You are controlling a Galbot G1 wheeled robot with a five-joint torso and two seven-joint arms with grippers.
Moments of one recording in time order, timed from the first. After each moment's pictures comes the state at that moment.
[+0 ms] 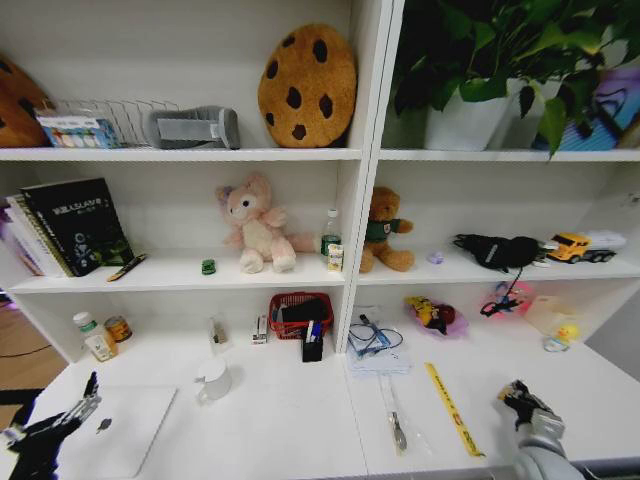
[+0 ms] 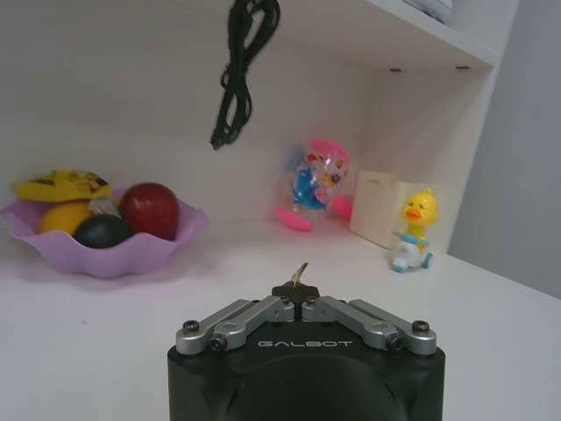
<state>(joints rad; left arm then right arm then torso) 1.93 -1.33 -1.14 -2.08 -0.66 -0.25 -0.02 -1.53 1.03 0.81 1.60 0.52 0.03 0.34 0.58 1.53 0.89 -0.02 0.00</state>
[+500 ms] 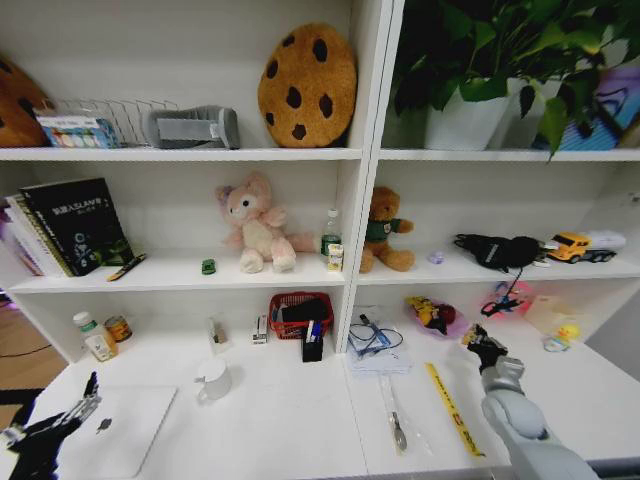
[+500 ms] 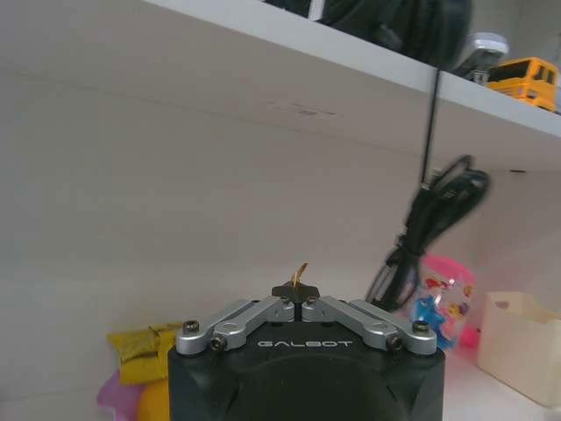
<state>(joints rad) 1.93 -1.33 -1.14 -2.08 -0.66 -0.25 -0.02 -1.12 0.95 0.59 1.48 0.49 0.00 0.30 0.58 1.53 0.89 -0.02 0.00</state>
